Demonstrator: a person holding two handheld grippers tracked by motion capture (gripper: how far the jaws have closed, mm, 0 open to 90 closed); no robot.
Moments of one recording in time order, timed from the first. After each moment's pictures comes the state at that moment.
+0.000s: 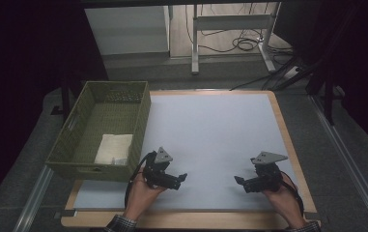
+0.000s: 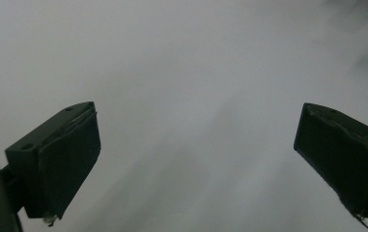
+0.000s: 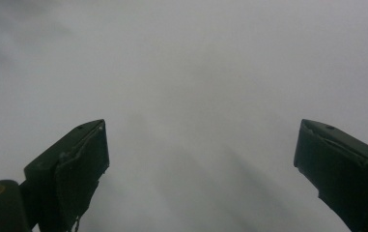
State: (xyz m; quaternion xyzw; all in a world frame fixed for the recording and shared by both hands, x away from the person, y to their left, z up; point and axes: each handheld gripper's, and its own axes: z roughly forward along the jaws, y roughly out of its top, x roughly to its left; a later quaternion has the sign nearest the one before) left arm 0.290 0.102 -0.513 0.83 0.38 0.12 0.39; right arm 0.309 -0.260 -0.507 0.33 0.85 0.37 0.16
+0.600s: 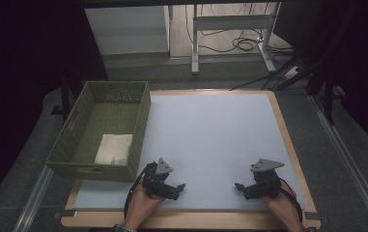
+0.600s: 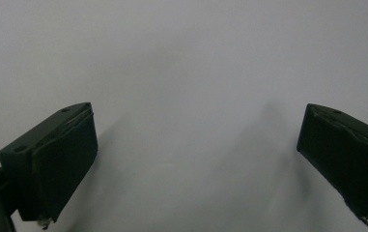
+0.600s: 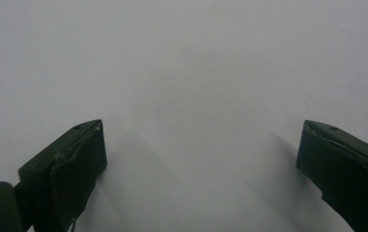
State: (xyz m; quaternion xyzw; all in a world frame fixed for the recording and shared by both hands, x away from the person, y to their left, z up) left arm 0.277 0.101 -0.545 0.84 0.39 0.13 0.36; right arm 0.301 -0.263 -0.531 0.33 0.86 0.34 0.16
